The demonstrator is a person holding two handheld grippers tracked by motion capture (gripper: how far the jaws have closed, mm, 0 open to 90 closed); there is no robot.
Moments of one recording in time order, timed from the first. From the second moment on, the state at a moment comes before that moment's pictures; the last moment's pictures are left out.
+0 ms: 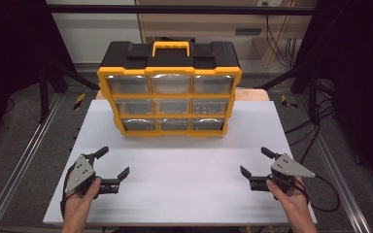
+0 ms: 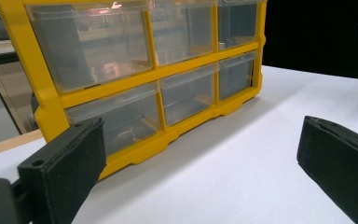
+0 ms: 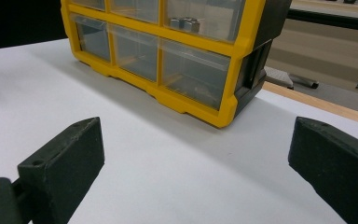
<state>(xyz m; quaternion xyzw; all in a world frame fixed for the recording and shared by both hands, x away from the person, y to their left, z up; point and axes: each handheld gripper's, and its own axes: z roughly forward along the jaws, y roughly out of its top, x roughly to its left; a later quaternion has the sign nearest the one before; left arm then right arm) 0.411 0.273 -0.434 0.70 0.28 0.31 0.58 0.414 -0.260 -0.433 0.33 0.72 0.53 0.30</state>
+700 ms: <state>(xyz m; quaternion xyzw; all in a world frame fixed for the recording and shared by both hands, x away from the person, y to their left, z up) 0.410 0.271 -0.433 0.70 0.27 0.31 0.58 0.416 -0.246 -0.451 0.31 0.72 0.55 0.29</state>
